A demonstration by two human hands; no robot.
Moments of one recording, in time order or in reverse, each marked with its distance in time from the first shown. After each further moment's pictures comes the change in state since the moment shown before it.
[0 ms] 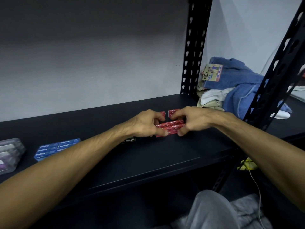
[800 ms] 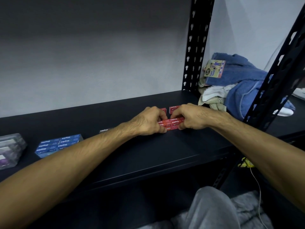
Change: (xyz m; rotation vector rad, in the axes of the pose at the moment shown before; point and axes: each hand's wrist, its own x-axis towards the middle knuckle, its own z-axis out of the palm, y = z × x) left_hand 0.003 0.005 0.009 0.123 0.054 0.062; right_hand 0.006 -0.006 0.011 -0.125 0.079 -0.104
